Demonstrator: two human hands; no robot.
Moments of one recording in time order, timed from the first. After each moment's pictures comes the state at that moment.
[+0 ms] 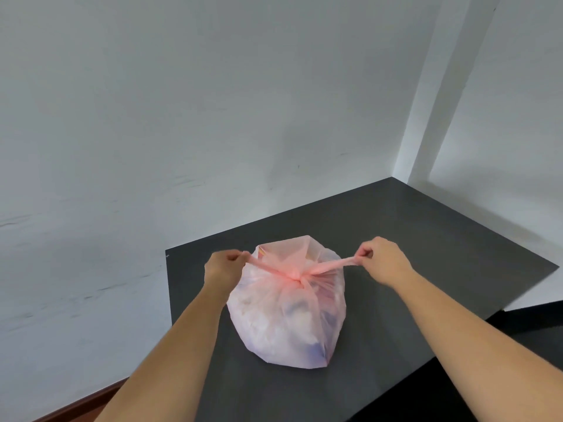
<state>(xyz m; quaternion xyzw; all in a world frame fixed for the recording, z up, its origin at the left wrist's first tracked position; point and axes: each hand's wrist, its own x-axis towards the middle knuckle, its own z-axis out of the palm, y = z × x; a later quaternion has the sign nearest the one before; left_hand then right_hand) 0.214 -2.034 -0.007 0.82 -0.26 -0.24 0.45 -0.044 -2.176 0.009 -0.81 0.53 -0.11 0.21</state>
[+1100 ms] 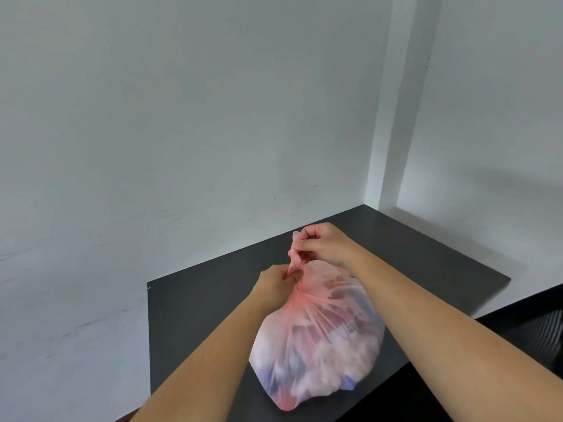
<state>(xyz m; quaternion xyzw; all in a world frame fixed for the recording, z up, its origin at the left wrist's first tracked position) 0.089 -2.063 0.049 0.73 -0.51 -0.31 0.33 -0.030 -2.141 0.112 -0.70 0.30 -0.25 0.59</state>
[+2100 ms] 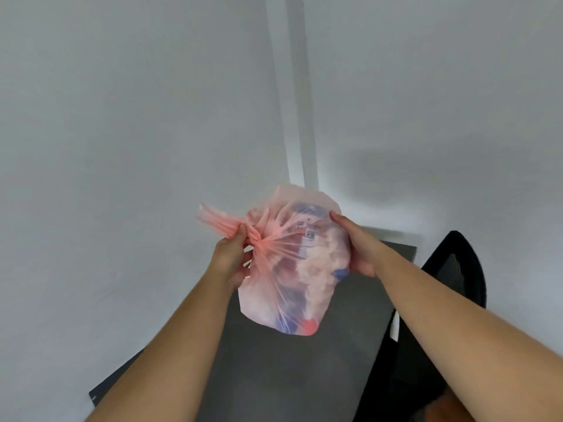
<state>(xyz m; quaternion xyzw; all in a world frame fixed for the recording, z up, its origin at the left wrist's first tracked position) 0.134 -2.078 0.151 0.52 -0.36 -0.52 0.57 -0.093 -2.104 0.134 -0.40 0.40 -0.43 0.70</state>
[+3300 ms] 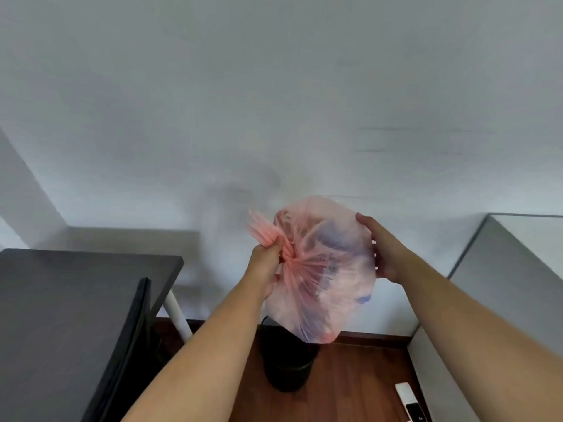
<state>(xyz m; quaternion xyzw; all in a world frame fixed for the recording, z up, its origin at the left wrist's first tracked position) -0.539 -2.223 0.025 0.41 -0.48 -0.72 0.30 -0.728 -2.107 0.056 -0.19 0.71 -0.53 0.43</state>
